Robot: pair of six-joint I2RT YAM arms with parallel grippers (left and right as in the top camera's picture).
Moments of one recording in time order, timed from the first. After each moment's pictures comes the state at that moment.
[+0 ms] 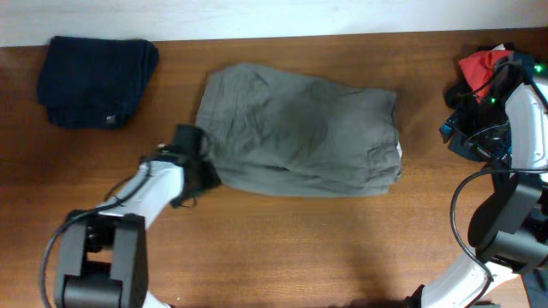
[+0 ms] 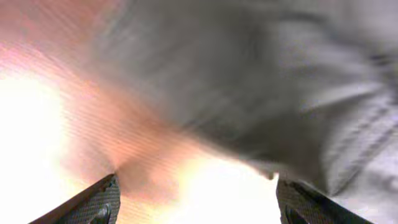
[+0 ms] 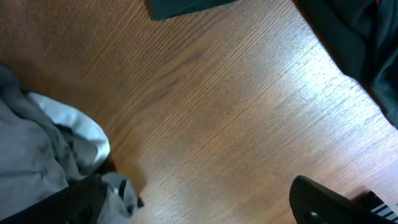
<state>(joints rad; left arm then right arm) -0.17 1.74 0.95 -0.58 -0.07 -0.61 -0.38 1.96 1.75 -1.39 0.05 0.47</state>
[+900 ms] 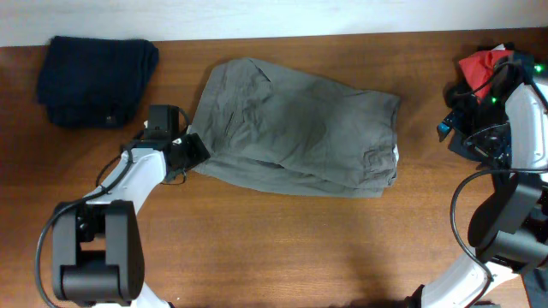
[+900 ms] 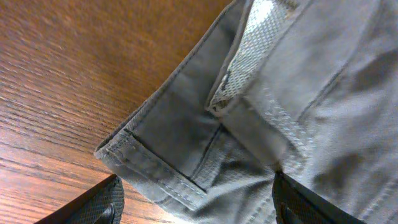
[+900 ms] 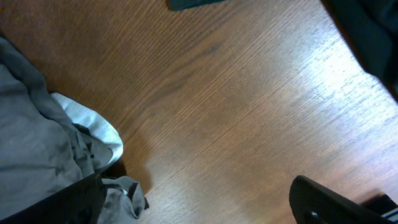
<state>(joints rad) -0.05 1.80 1.06 -0.44 0.05 -0.54 -0.38 1.96 1.75 -1.39 0.00 0.45</state>
